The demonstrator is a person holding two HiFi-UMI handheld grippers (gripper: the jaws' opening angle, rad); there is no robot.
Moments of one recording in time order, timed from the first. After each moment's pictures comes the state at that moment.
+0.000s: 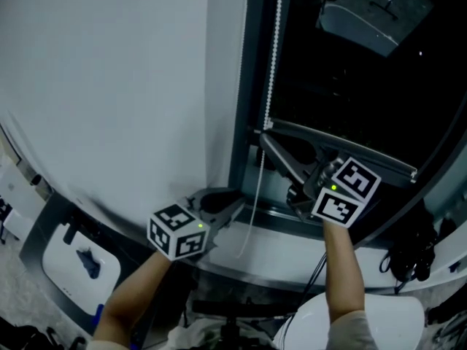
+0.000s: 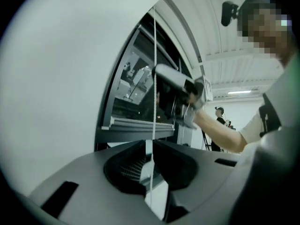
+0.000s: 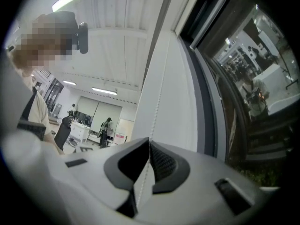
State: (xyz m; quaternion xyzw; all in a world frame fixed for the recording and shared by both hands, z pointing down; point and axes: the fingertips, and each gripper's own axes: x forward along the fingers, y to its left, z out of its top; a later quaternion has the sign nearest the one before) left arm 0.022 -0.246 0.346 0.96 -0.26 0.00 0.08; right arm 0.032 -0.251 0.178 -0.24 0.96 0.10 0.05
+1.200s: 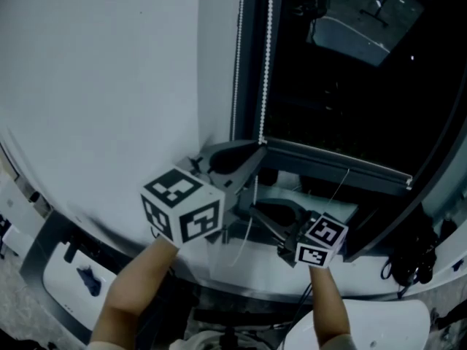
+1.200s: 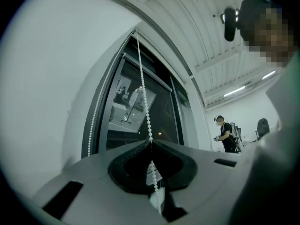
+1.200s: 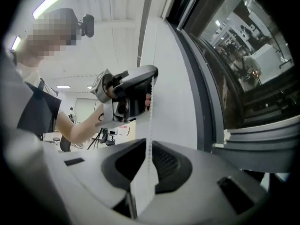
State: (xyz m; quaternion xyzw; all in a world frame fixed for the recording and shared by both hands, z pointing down) left arm 0.040 -0.262 0.167 0.96 -0.27 -0.10 -0.04; right arm 0.043 -0.238 0.306 -0.23 0.97 0.02 0.00
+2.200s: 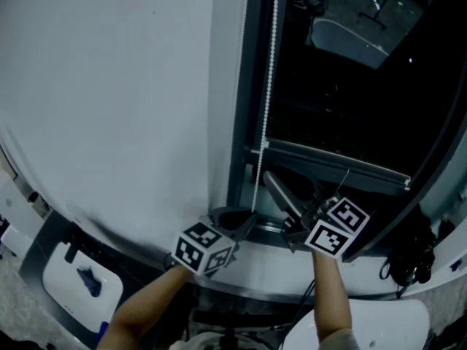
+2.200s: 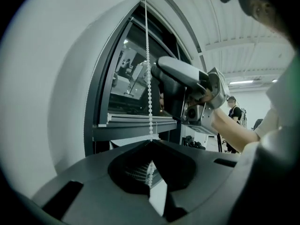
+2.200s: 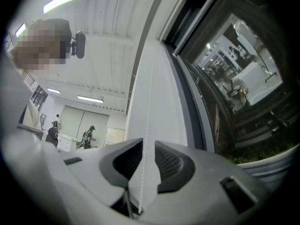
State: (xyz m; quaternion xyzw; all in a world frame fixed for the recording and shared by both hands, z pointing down) left arm 0.049 -0.257 0.360 0.96 -0.27 0.05 0.06; right arm 0.051 -0.246 0.203 -0.31 0.94 0.06 0.10
